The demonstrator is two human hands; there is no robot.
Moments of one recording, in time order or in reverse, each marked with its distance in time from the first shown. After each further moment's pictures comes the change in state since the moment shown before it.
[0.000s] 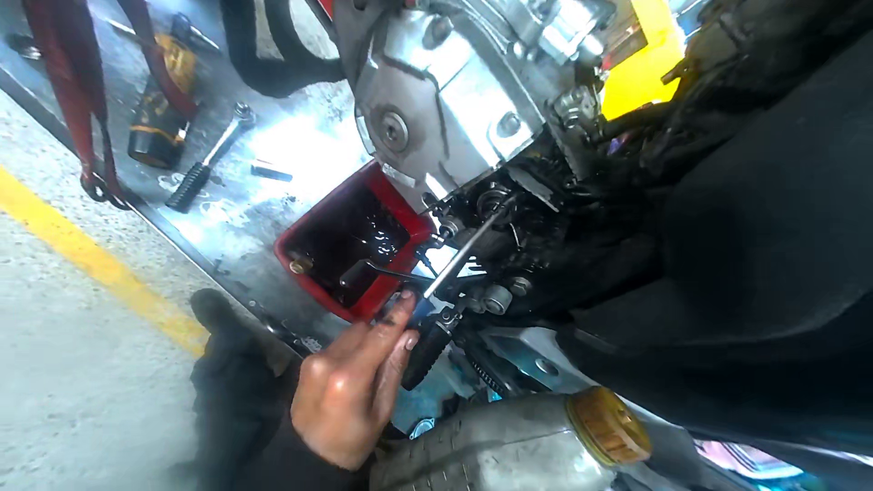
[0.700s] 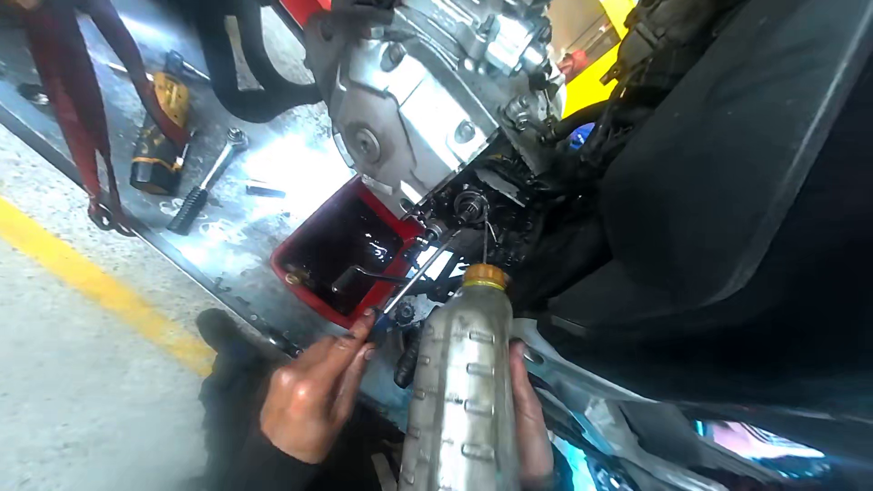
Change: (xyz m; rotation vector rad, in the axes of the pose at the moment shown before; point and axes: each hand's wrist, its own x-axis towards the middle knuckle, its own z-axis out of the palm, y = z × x) left_hand -0.020 -0.032 -0.013 0.103 -0.060 0.058; right_hand 0.092 -0.019 0.076 0.241 0.379 0.275
